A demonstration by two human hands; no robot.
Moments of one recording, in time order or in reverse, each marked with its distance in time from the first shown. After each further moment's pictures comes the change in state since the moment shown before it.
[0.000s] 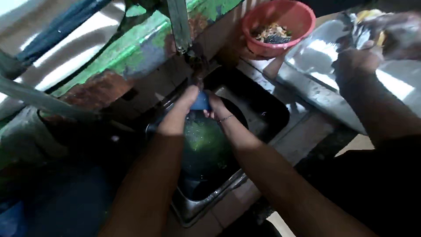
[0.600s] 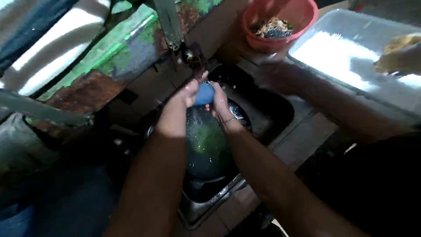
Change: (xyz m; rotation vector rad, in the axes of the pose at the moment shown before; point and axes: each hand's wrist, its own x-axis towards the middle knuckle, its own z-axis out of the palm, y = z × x) left_hand 0.018 0.012 -0.008 -0.318 -0.291 0.042; right_hand 0.002 -0.002 0.003 0.330 0.036 -0.189
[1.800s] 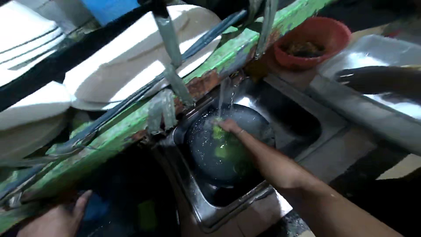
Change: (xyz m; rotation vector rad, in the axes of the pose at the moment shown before) left_hand -0.407 -0.183 -0.203 1.212 0.964 -0.305; right_hand 0.015 0.065 0.000 -1.185 -0.290 0.160
